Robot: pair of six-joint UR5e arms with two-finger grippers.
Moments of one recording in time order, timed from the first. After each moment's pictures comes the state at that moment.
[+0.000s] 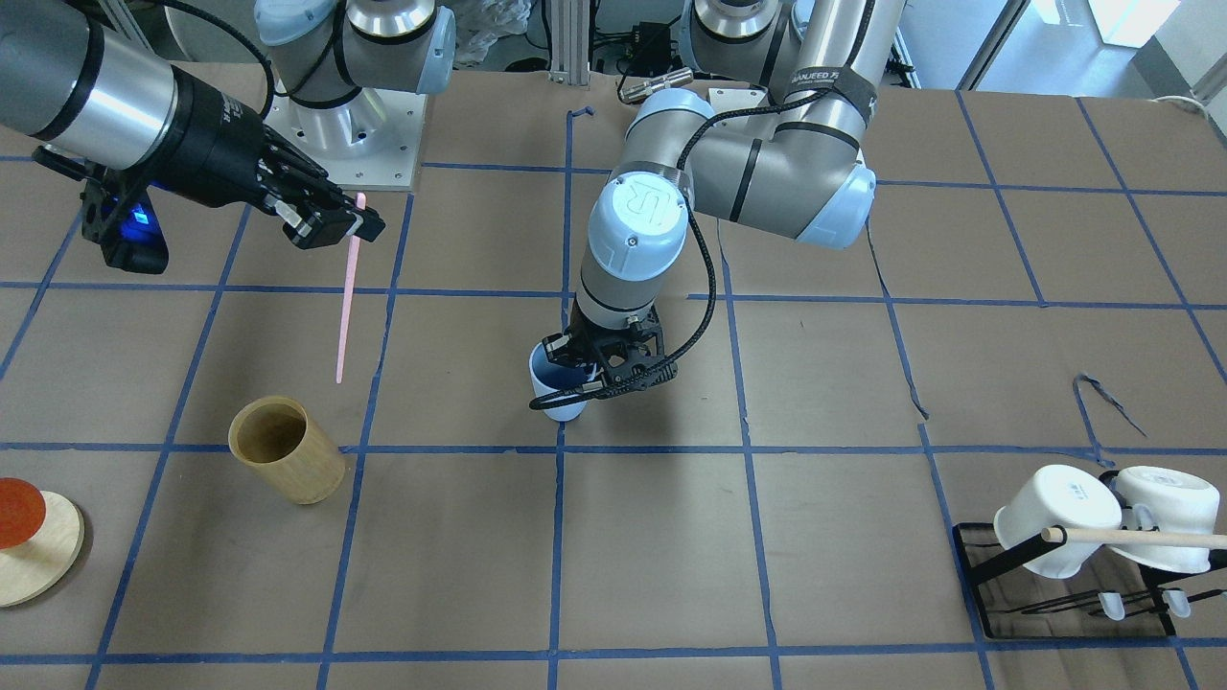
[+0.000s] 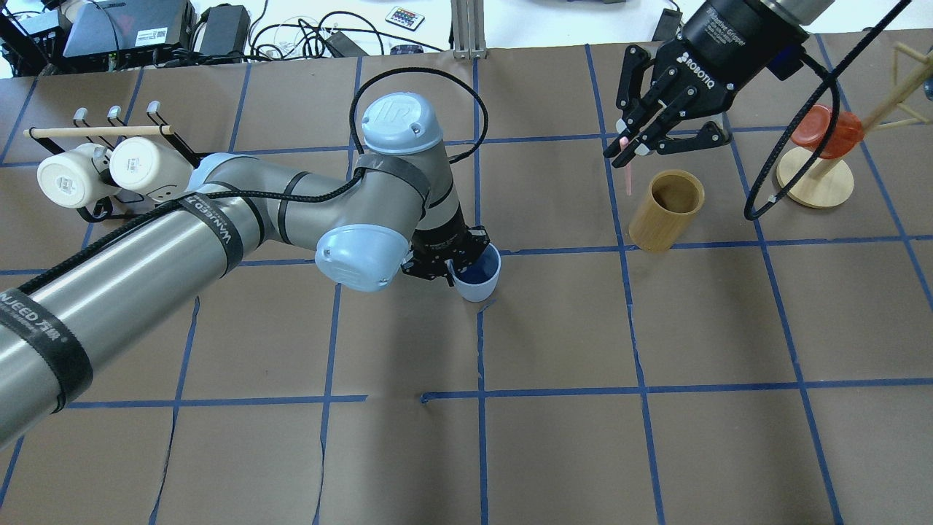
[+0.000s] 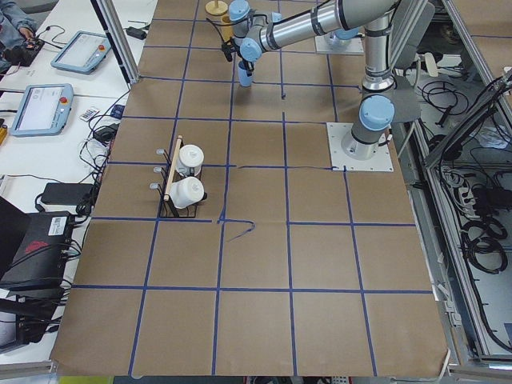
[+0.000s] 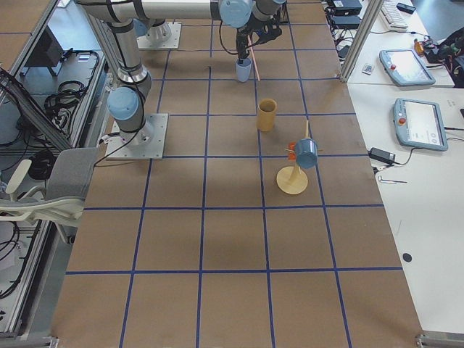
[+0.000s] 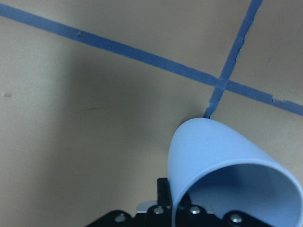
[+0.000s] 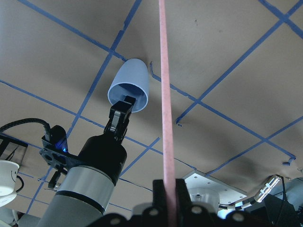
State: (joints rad) left arm -1.90 -1.93 -1.78 -1.09 1.44 -0.65; right arm 1.46 -1.46 1.40 -1.17 -1.03 0.78
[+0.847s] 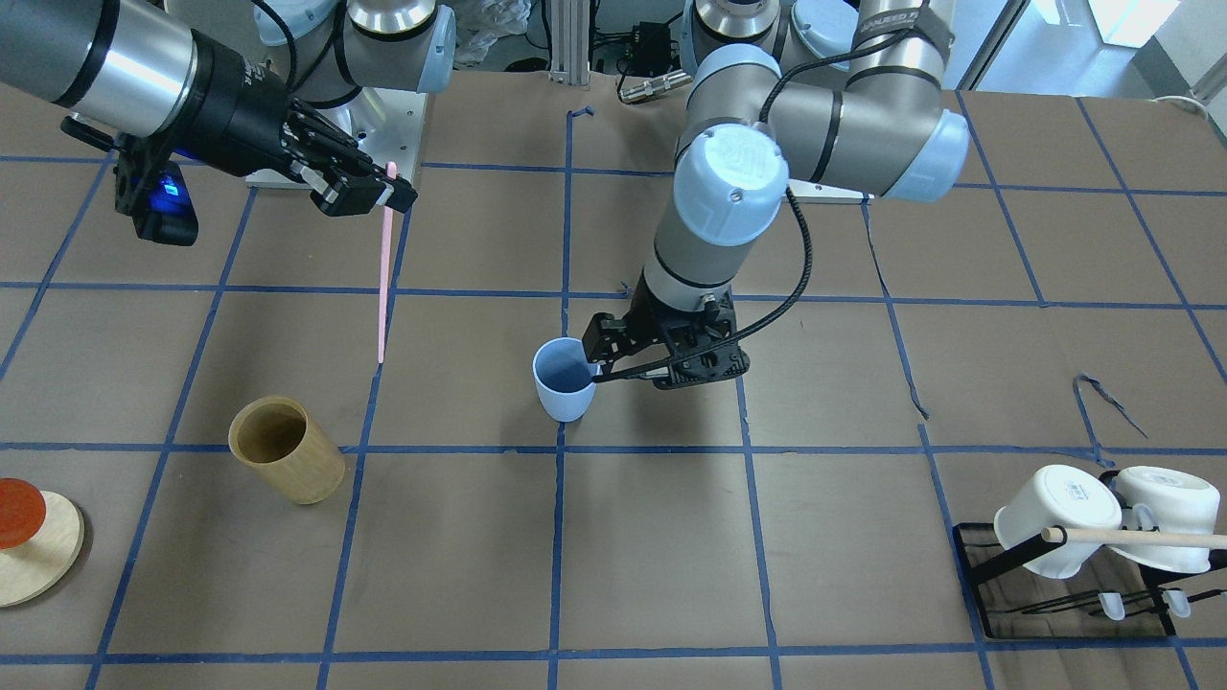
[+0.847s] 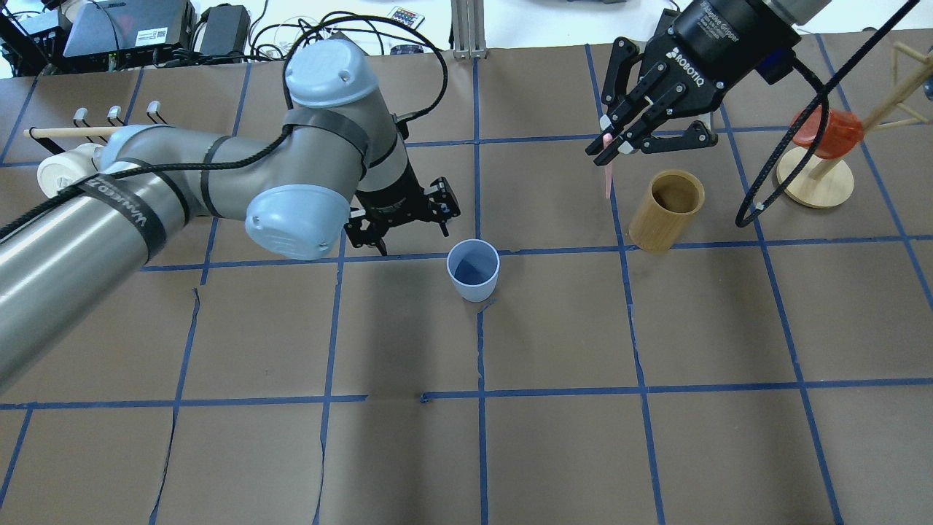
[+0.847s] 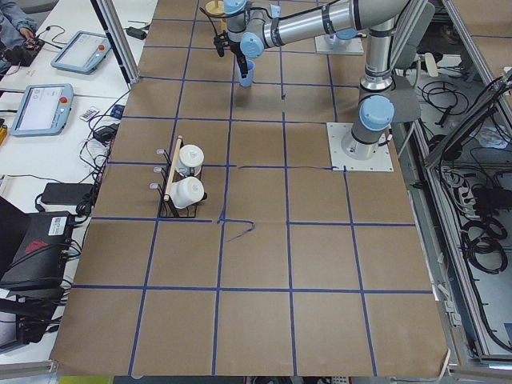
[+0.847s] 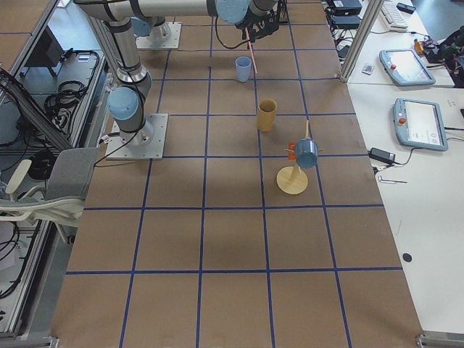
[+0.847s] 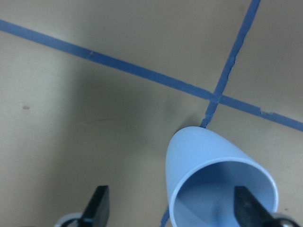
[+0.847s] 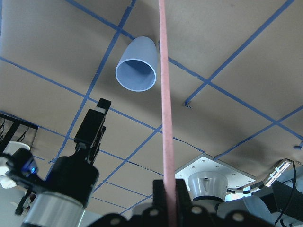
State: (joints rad) left arm -1.77 -1.80 -1.74 -1.17 1.45 -0.40; right arm 1.48 -1.48 1.40 -1.15 -0.96 0.79
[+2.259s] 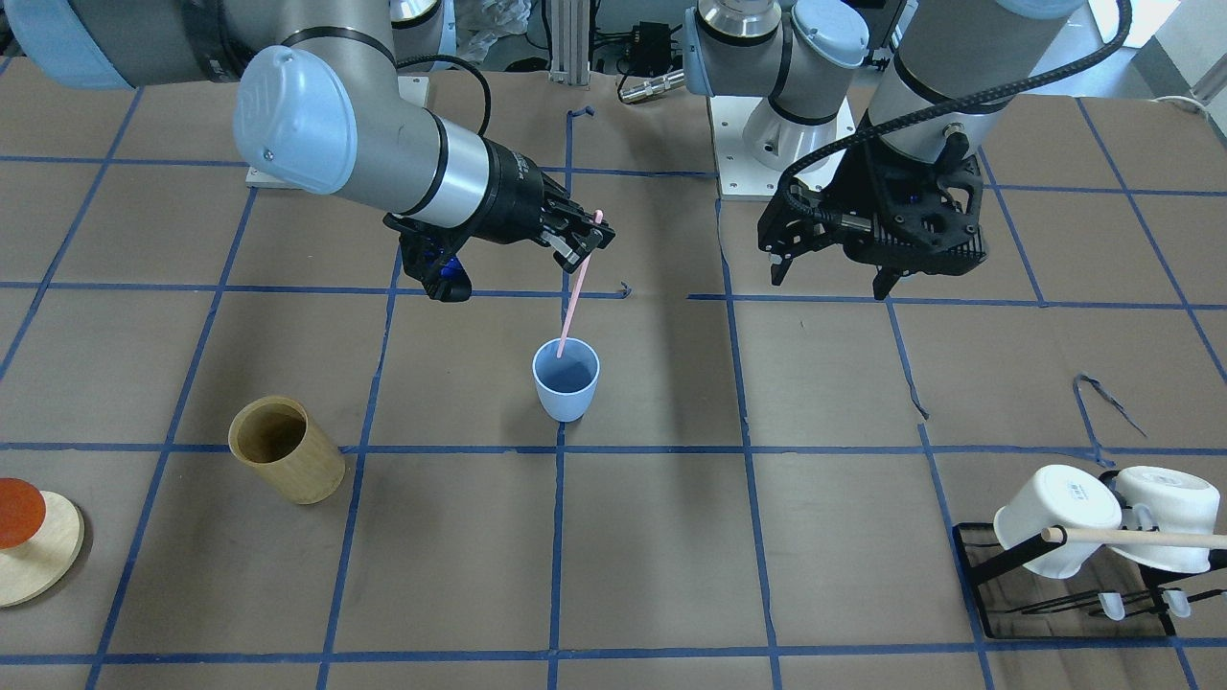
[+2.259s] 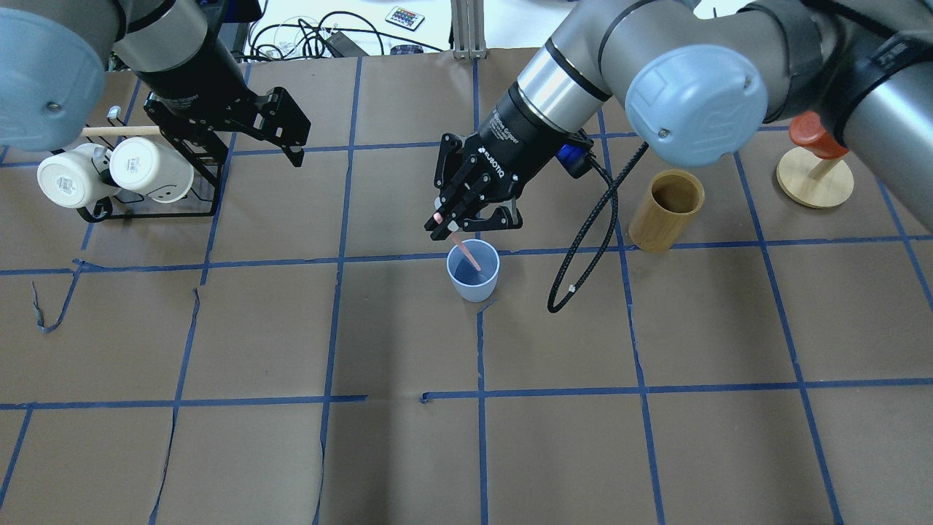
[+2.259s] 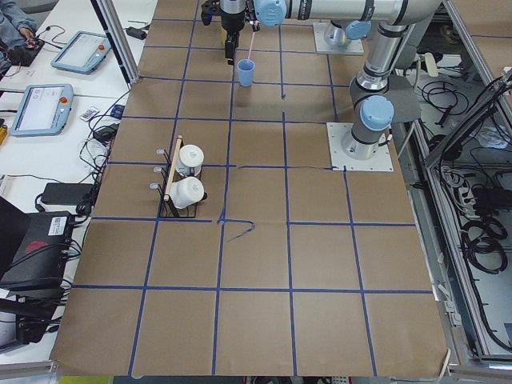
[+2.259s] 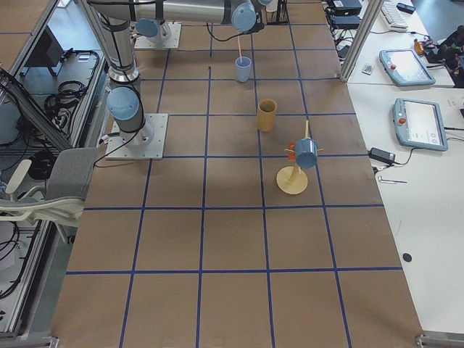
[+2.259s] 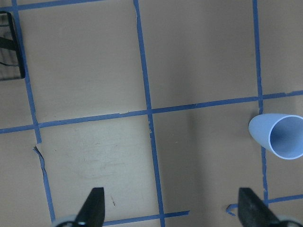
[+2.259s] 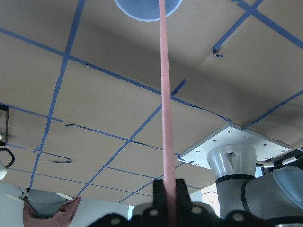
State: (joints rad) left arm -1.57 -1.62 -1.53 -1.53 1.53 0.12; right arm 1.76 -1.39 1.59 -1.52 -0.82 1.14
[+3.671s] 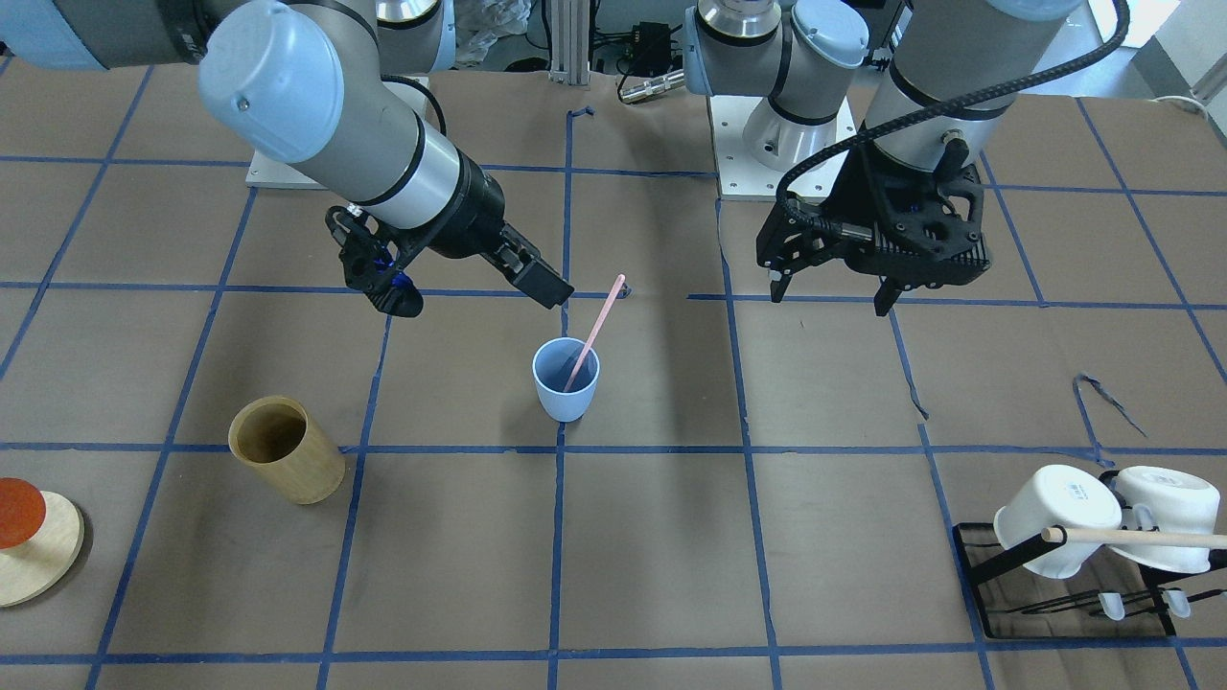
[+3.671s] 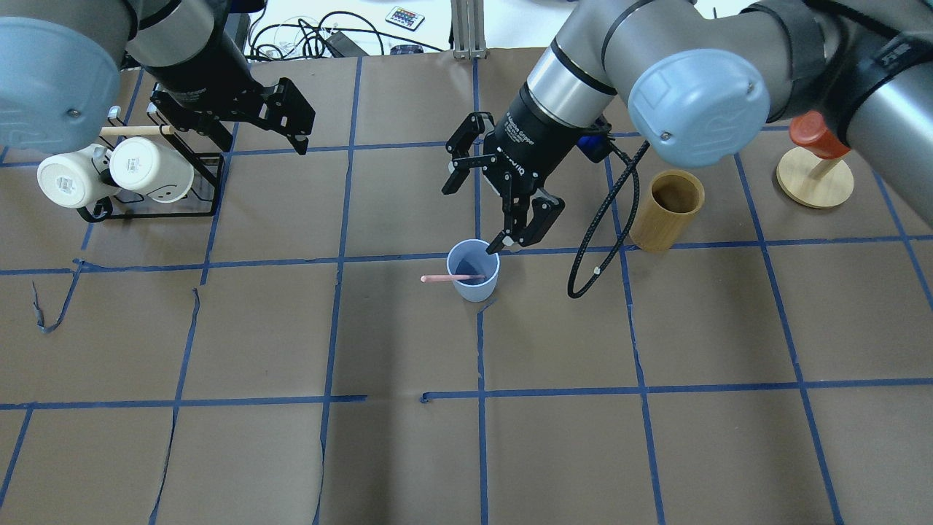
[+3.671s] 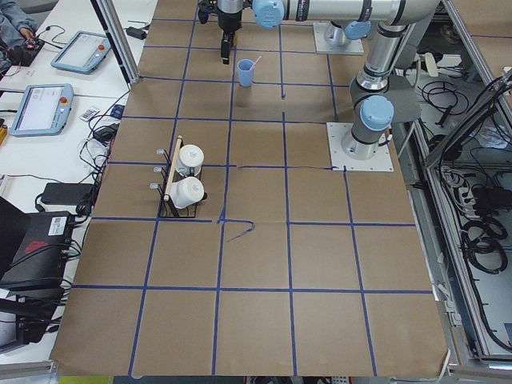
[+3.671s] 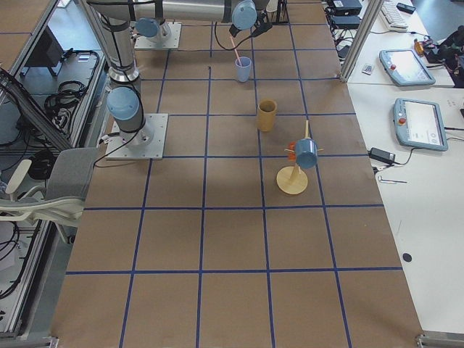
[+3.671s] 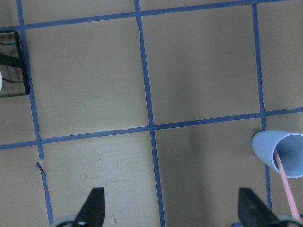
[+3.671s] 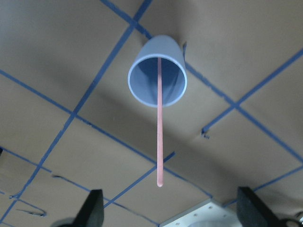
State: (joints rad) left arm -1.57 -1.64 -1.53 -1.46 1.54 0.10; right arm 1.74 -1.39 1.52 -1.57 -1.13 0.96
